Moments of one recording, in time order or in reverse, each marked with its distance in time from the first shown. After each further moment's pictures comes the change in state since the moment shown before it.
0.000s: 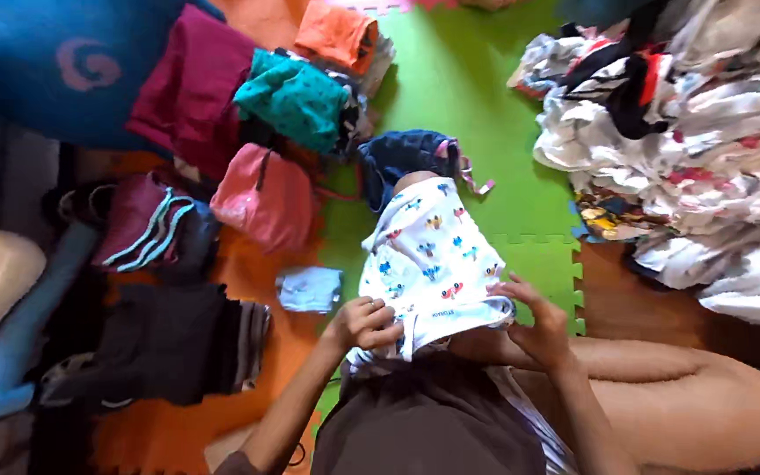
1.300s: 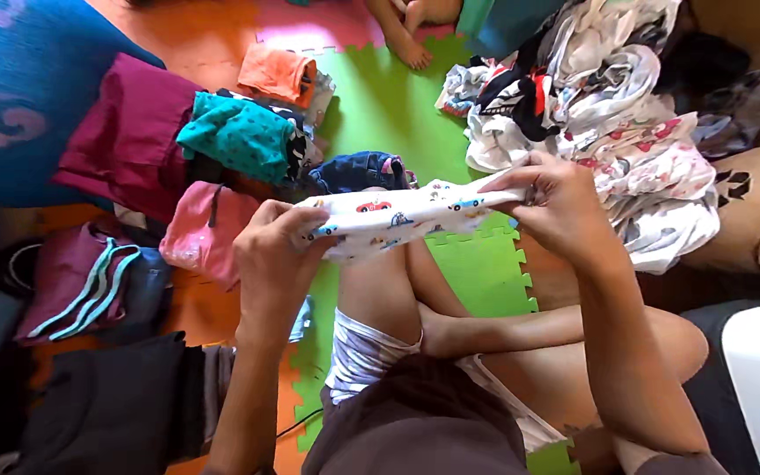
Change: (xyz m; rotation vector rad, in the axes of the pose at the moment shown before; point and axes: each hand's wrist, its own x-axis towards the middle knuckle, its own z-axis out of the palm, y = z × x) left_hand 0.192 -0.024 -0.109 0.074 0.001 -0.668; right_hand 0.155 -0.094 -0.120 -0.379 -0.010 0.128
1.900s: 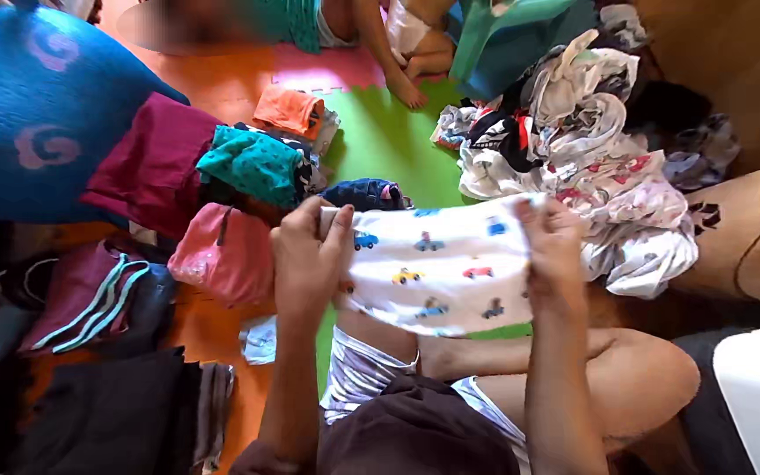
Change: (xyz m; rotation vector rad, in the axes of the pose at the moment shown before) left_hand 0.023 0.043 0.014 -0.202 0.043 -0.261; right_hand -0.019 0.009 0.029 0.675 0.429 0.495
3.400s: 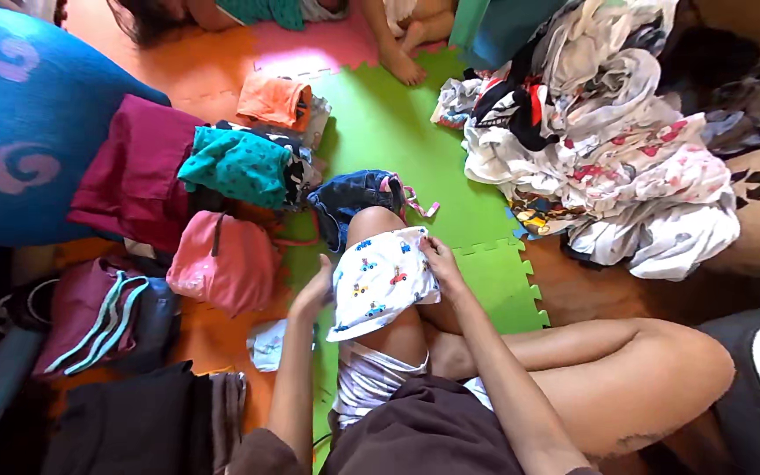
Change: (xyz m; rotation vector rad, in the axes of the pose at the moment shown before) left_hand -0.025 -0.233 0.091 -0.434 -0.607 -0.843; right_hand -0.004 0.219 0.115 0.108 -0.217 0.513
